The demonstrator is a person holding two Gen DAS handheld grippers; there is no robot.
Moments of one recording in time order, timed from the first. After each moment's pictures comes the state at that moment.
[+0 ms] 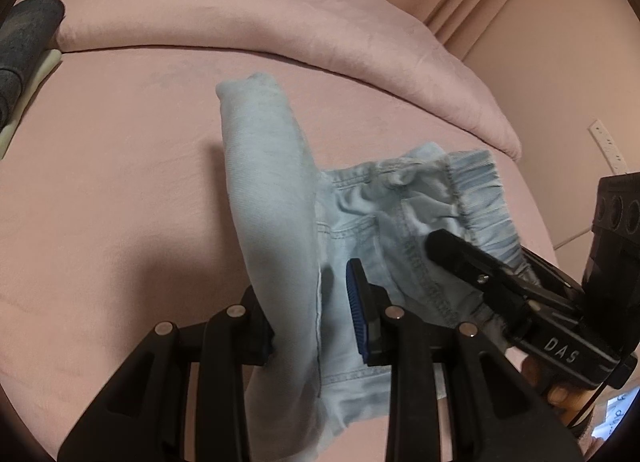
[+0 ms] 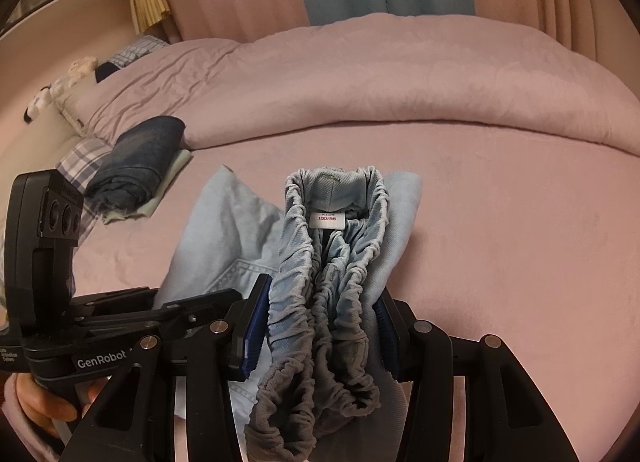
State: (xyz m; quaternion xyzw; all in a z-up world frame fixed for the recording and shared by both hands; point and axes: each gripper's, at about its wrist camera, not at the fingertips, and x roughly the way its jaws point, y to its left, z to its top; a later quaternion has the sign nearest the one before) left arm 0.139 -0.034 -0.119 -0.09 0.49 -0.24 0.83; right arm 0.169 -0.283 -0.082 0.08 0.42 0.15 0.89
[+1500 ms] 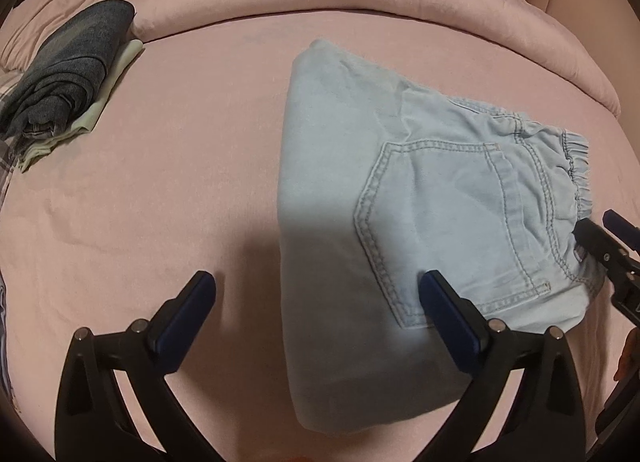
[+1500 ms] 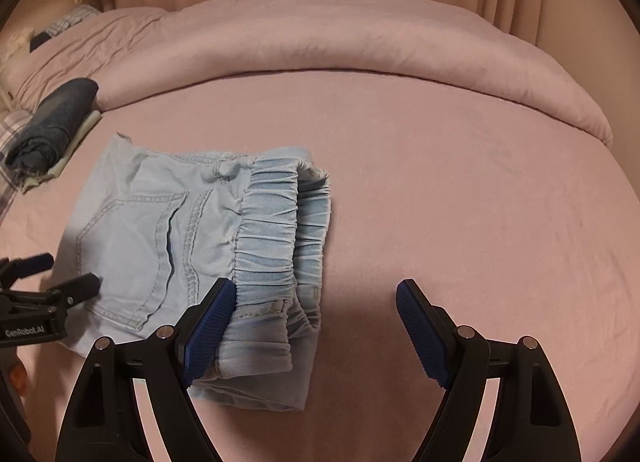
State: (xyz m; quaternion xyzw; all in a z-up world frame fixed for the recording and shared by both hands) left arm 0.110 -0.022 -0.154 0.04 0.52 -0.07 0.85; right arm 0.149 -0.334 -0.121 0.01 0.47 0.01 0.89
